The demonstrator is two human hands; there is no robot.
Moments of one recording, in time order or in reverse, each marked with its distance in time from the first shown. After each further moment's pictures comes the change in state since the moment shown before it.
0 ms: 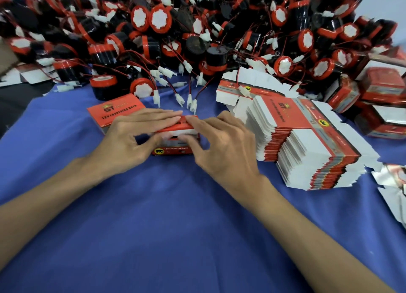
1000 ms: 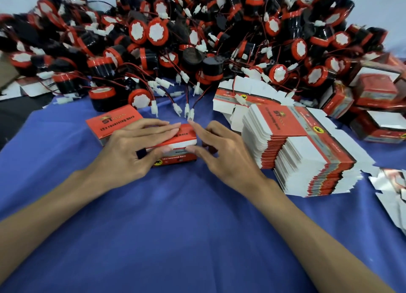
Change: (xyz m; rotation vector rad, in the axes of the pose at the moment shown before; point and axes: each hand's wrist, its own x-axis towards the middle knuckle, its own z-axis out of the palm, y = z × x) left_hand -0.003 -0.008 0.005 0.097 -0.001 0.070; right_hand -0.001 0.028 0.004 0.338 -0.285 0.047
